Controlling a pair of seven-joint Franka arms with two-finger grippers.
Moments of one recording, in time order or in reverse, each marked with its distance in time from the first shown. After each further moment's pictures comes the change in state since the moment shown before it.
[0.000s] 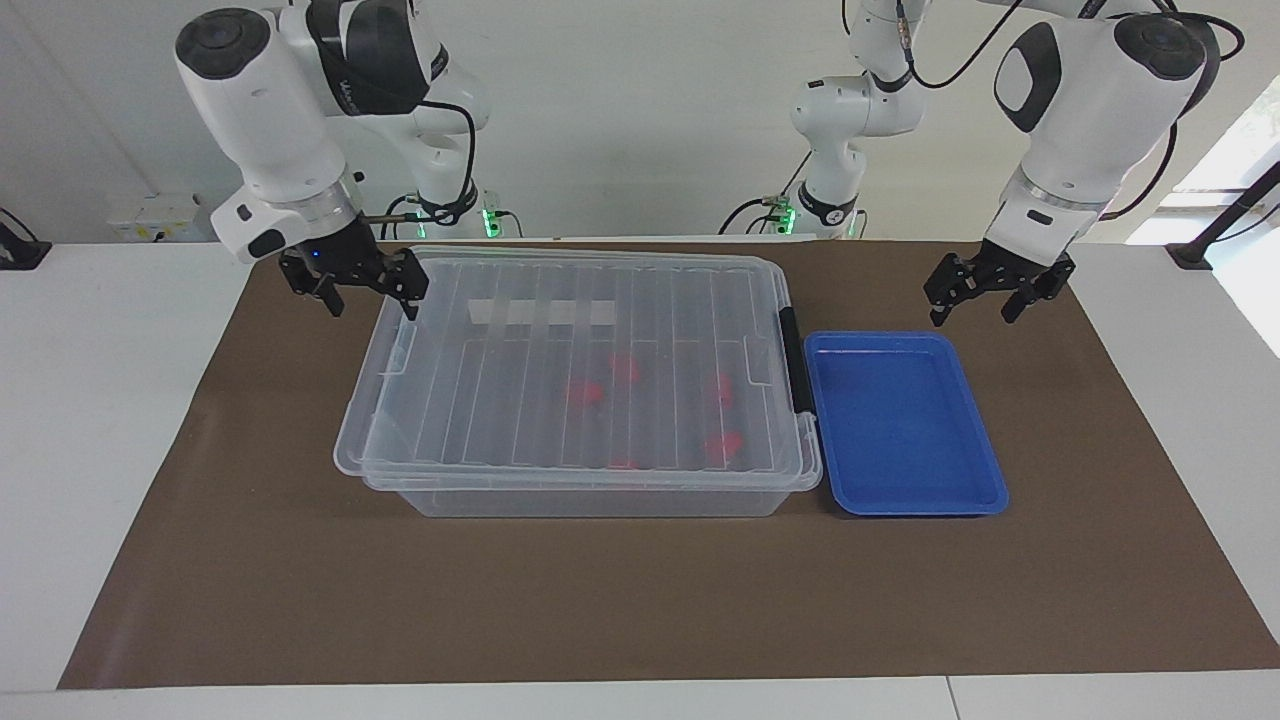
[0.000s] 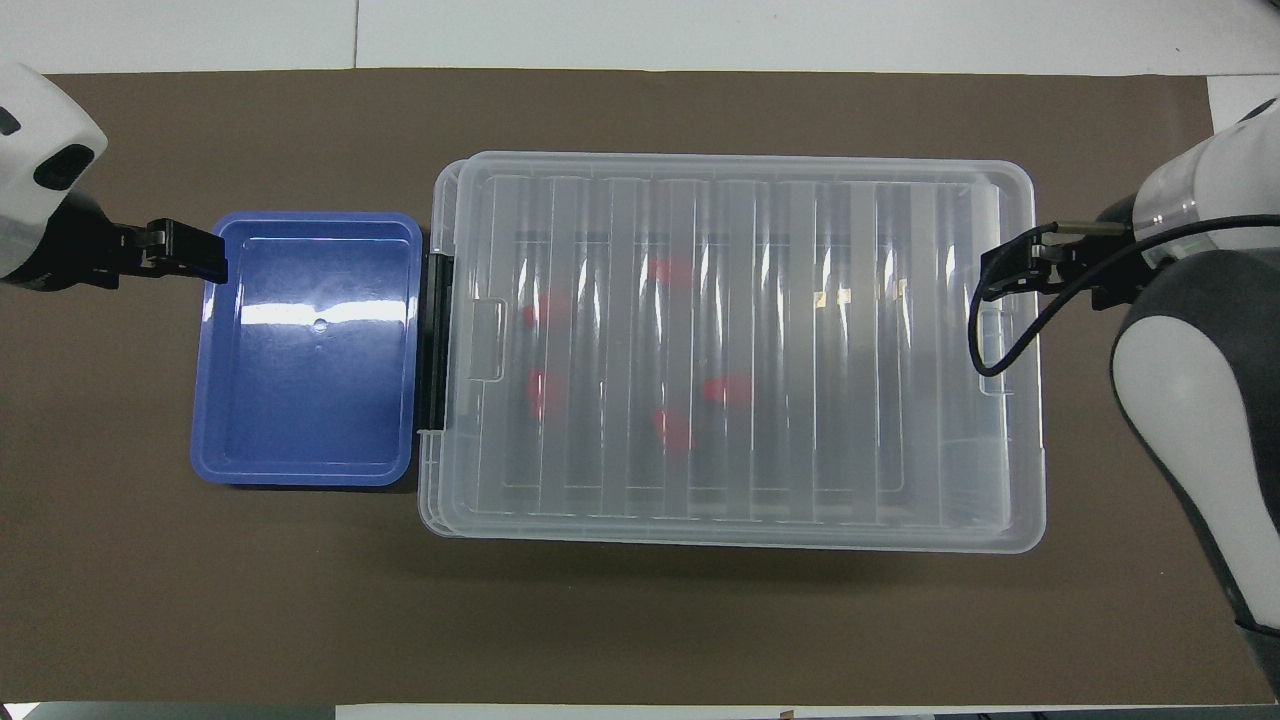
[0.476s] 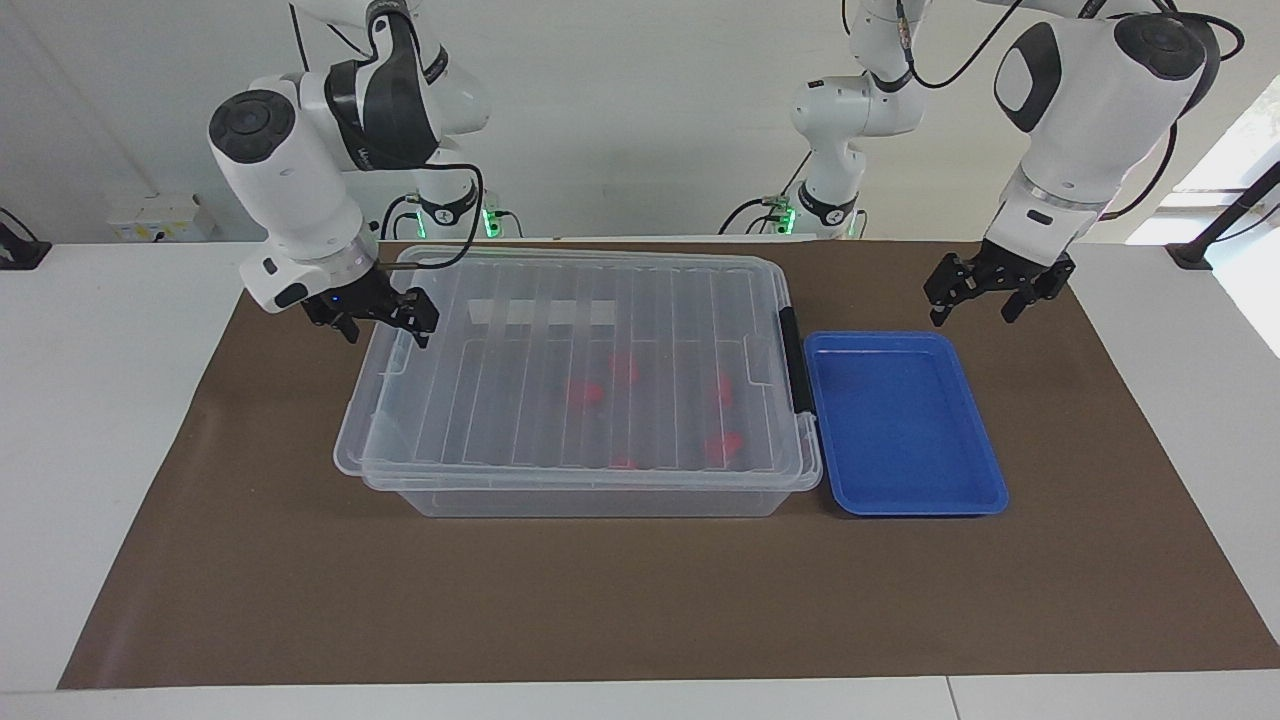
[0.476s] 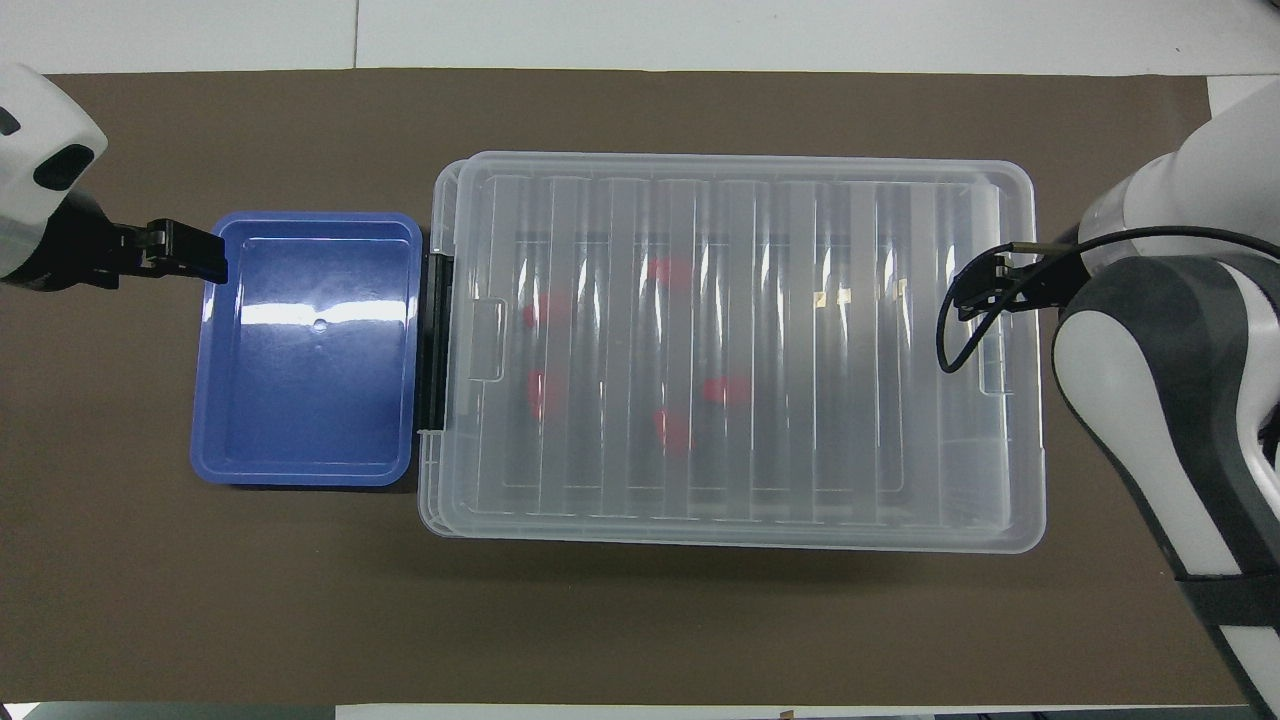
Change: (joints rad) left arm 0.000 0.000 0.000 0.000 0.000 0.000 0.000; right arm -0.007 0.018 -0.009 -0.089 -0.001 0.036 0.000
